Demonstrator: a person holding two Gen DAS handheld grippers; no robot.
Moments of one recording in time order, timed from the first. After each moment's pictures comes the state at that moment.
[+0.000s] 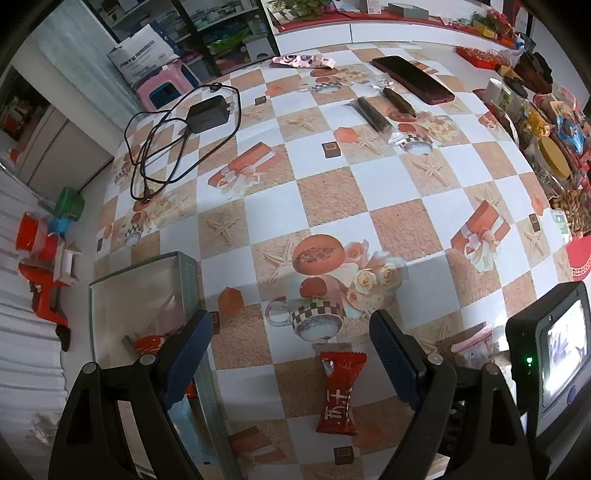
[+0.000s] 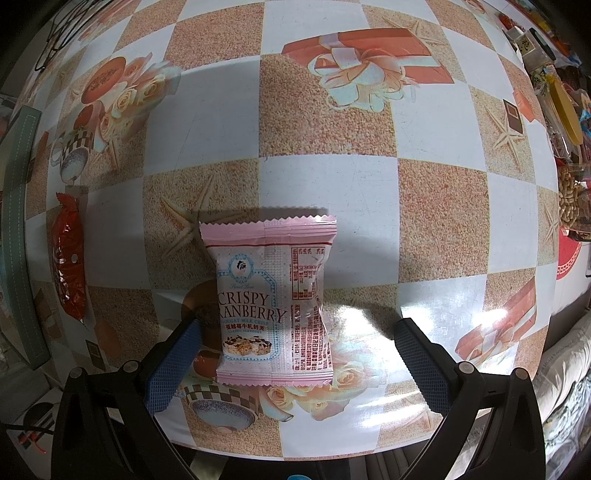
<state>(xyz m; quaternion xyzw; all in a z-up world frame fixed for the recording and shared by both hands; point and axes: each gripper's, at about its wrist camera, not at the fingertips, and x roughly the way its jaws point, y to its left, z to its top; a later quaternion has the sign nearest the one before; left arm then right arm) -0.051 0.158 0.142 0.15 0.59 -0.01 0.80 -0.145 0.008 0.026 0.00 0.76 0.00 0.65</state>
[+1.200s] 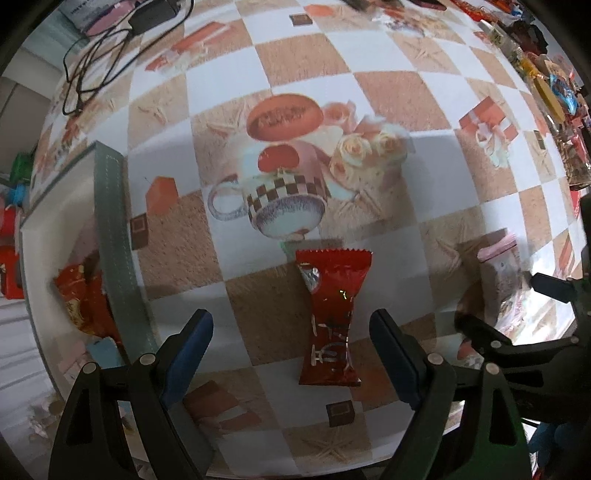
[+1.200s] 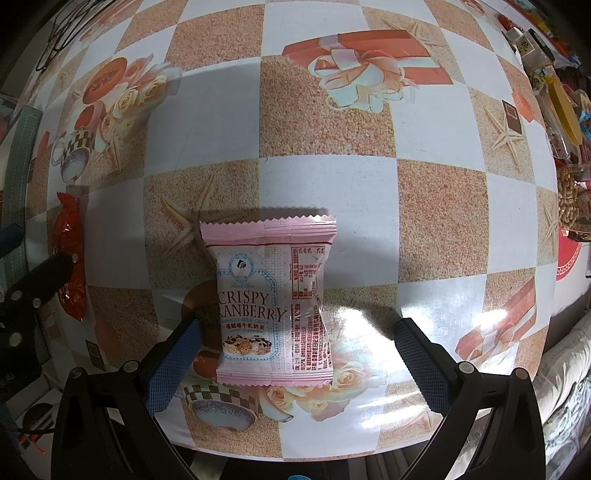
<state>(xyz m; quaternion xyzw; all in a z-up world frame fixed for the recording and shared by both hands) -0.083 0.172 0.058 0.11 0.71 -0.06 0.69 -0.146 0.008 0.027 0.00 0.76 0.00 0.65</state>
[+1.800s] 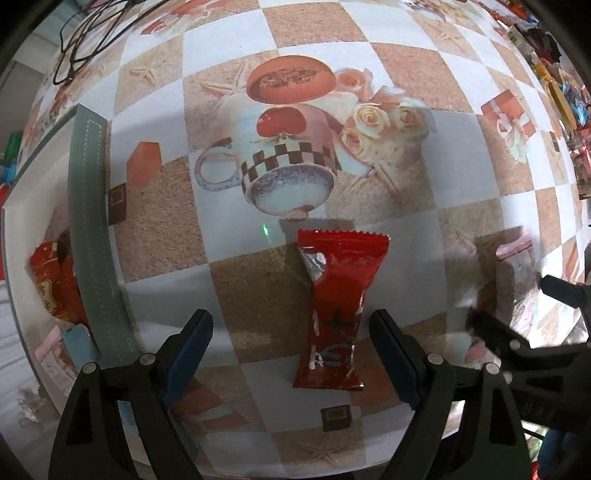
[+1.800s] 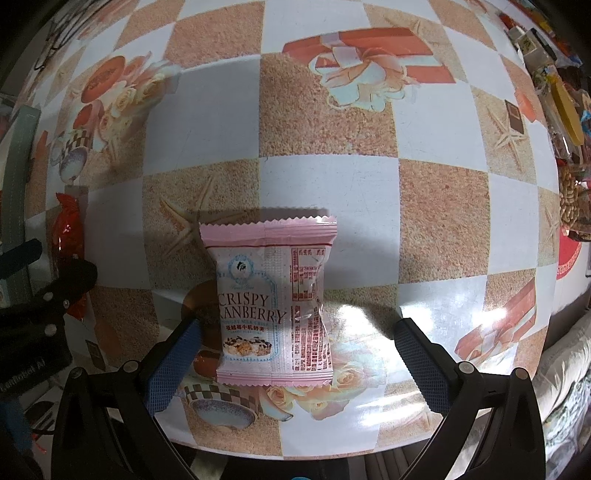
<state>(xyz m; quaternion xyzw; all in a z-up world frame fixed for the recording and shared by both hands) -0.098 0.185 0.027 0.08 0.73 -0.05 0.67 -0.140 0.006 0.025 0.01 0.77 -0.01 0.64</state>
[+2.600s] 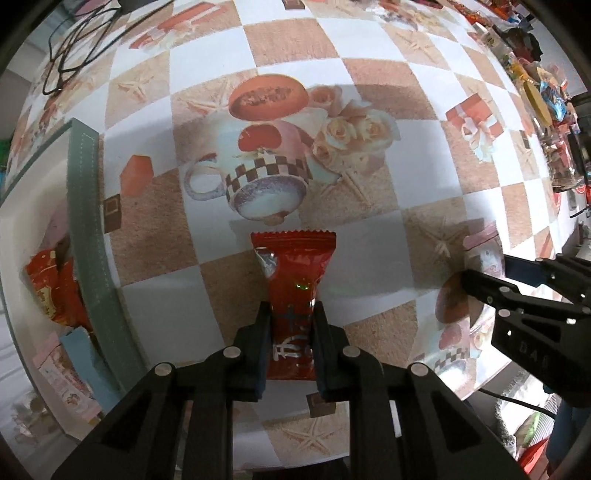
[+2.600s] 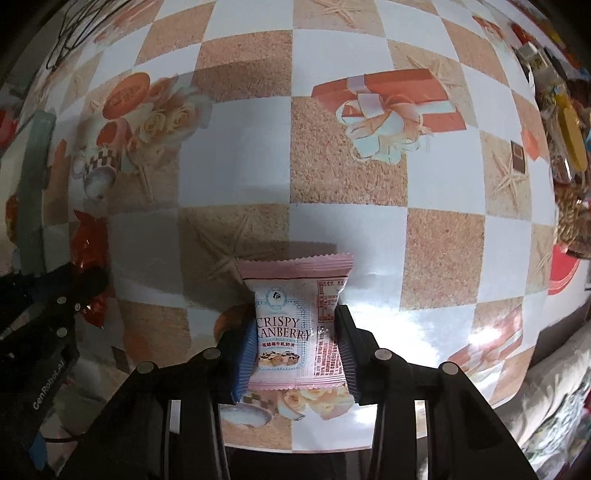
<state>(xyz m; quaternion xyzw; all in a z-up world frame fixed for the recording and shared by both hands) -0.097 0.176 0.050 0.07 0.73 -0.09 0.67 -0.108 0.020 0.051 0.01 0.77 0.02 0.64</state>
